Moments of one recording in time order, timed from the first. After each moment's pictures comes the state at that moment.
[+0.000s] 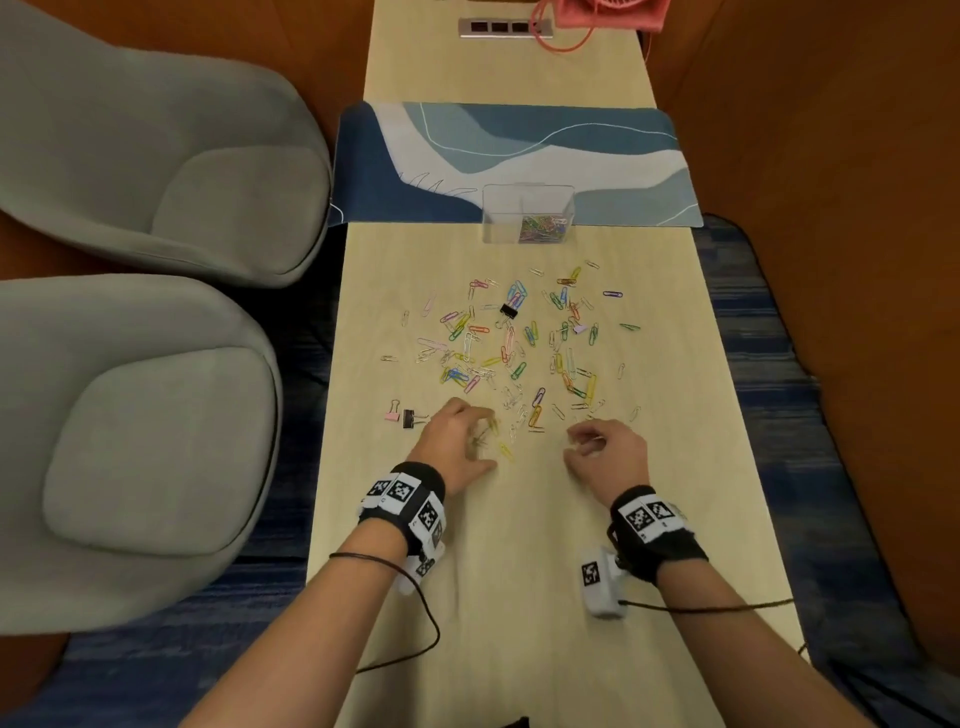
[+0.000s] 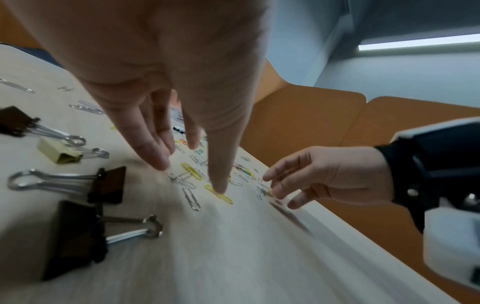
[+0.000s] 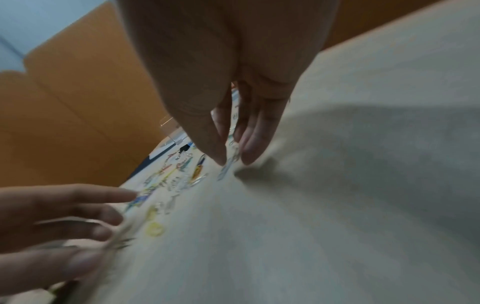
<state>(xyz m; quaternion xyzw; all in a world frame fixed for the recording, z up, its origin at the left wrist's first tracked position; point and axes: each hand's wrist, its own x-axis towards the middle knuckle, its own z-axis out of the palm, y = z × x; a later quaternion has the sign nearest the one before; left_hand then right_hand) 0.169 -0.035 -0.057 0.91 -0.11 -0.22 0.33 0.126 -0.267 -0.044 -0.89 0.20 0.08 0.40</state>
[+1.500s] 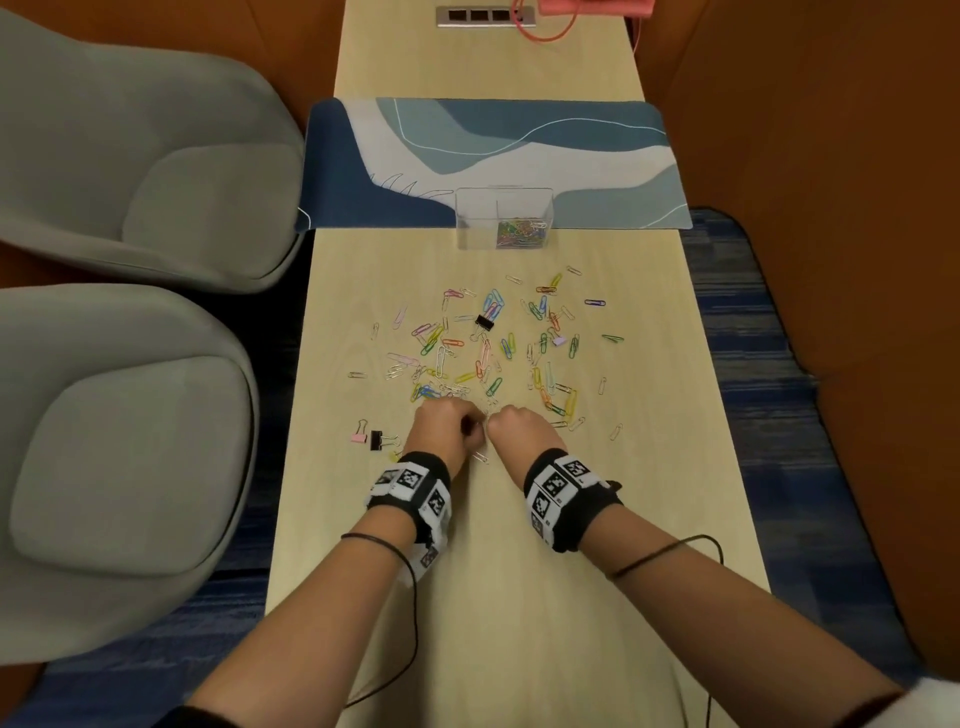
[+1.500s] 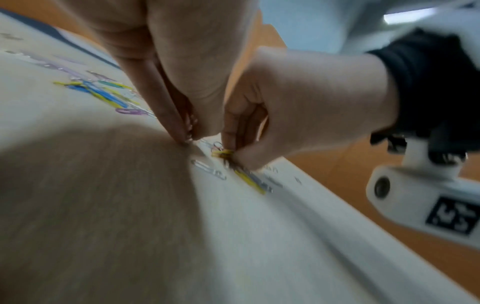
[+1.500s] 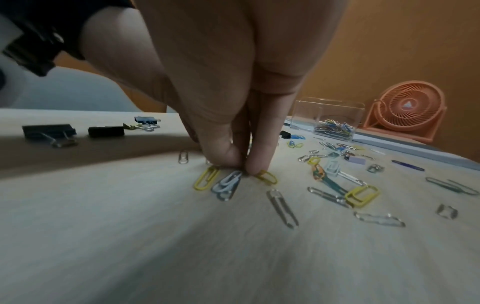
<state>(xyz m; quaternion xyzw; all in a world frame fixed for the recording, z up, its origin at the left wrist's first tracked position) 0.211 -0.081 -0.056 0.93 -0.07 -0.13 0.33 0.201 -0.208 -0.011 -0.95 -0.18 0.24 -0.02</state>
